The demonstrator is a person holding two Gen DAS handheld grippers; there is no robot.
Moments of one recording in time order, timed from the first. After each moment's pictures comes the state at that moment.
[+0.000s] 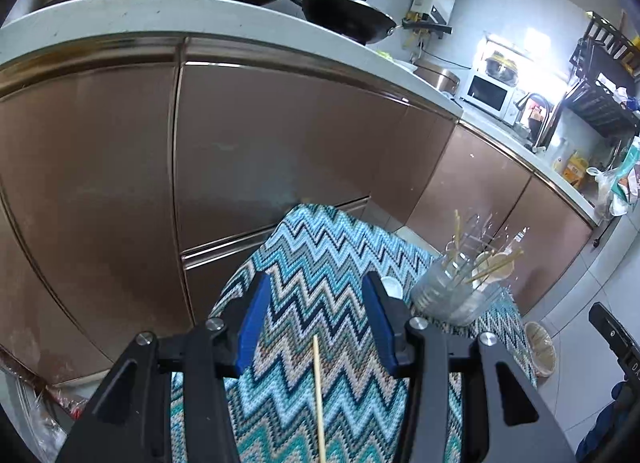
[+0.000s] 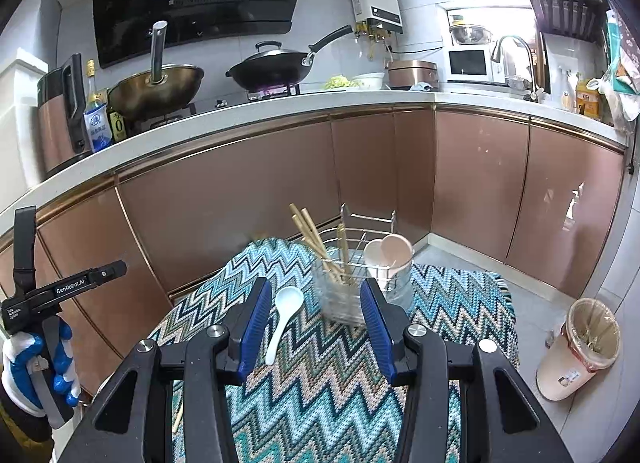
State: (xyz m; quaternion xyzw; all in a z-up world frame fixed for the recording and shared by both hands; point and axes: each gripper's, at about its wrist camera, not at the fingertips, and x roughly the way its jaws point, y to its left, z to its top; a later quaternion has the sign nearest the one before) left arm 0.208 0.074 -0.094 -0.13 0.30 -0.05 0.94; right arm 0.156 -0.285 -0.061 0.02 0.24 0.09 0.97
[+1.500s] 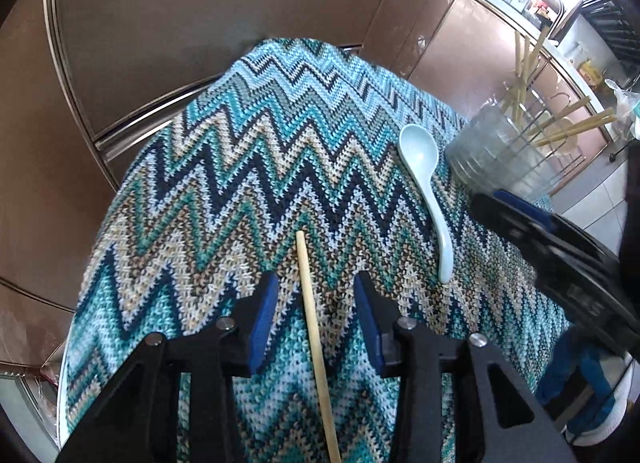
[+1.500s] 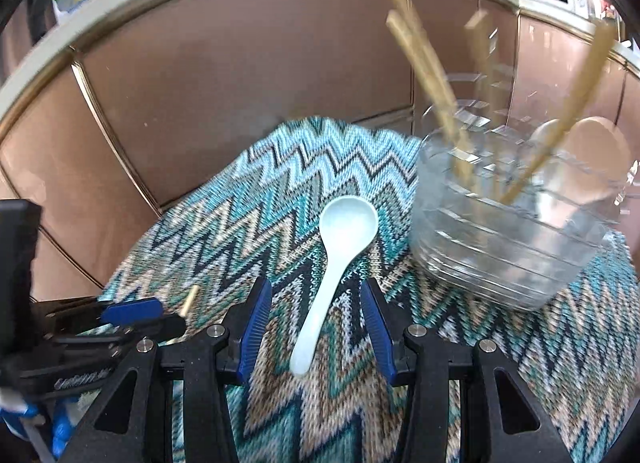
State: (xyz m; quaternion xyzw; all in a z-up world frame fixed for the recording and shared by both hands) left arm 0.301 0.017 -0.241 -0.09 0.51 -0.12 0.85; right arm 0.318 -0.203 -0.213 -0.02 0.42 0.17 0.89
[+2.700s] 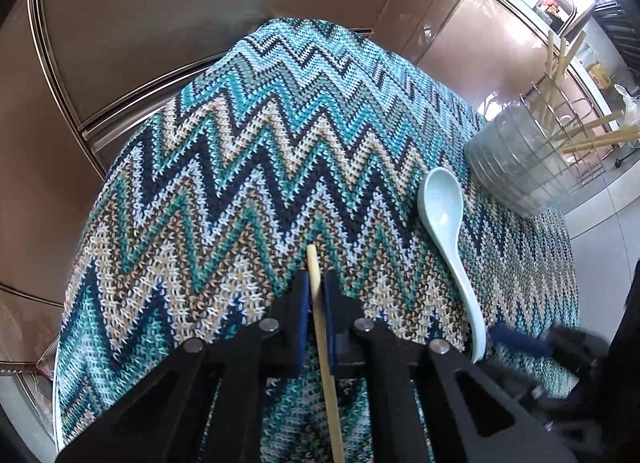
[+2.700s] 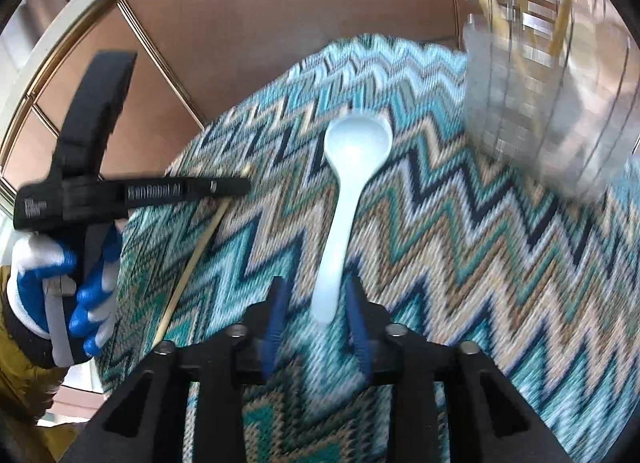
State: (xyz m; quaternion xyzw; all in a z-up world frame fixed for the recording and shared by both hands) left arm 0.316 0.020 -0.259 -0.10 0.54 -0.12 0.83; right arm 0.267 -0.220 -0.243 -0.02 0.49 0.25 0.83
